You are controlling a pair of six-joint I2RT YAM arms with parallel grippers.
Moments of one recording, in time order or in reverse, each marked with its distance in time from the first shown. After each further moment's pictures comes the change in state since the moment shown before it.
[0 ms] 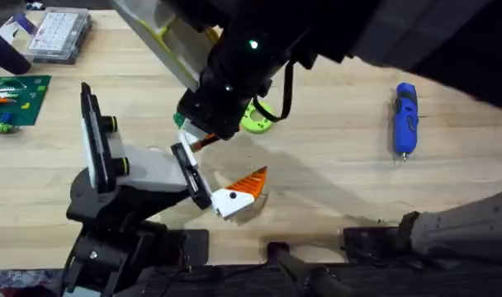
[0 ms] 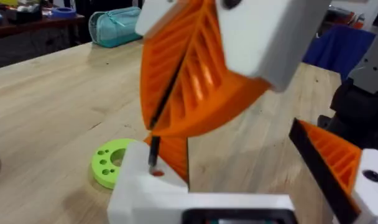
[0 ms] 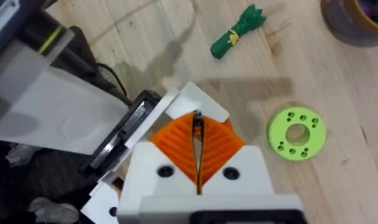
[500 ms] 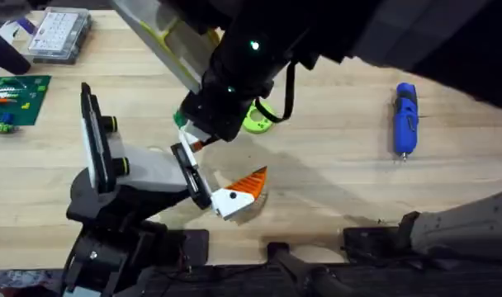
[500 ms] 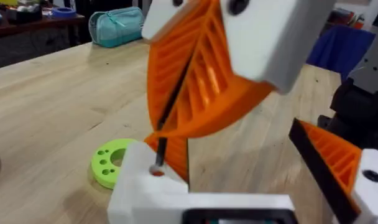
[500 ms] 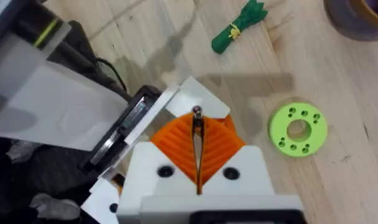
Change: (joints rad) left arm 0.000 0.000 0.000 0.000 0.000 0.000; right arm 0.000 0.000 0.000 -0.019 0.000 0.000
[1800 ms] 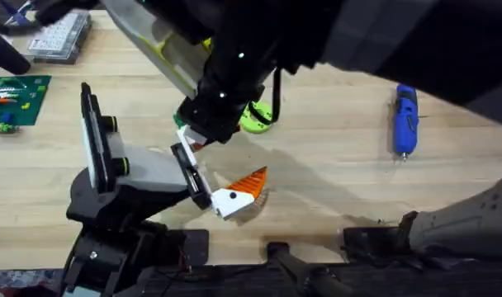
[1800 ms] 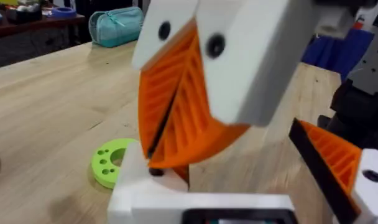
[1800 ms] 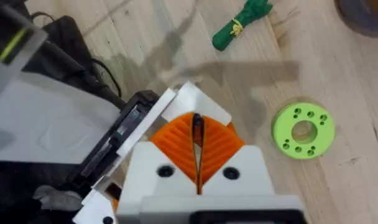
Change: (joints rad) left arm 0.000 0.000 0.000 0.000 0.000 -0.001; right arm 0.001 0.045 0.000 0.005 0.000 0.000
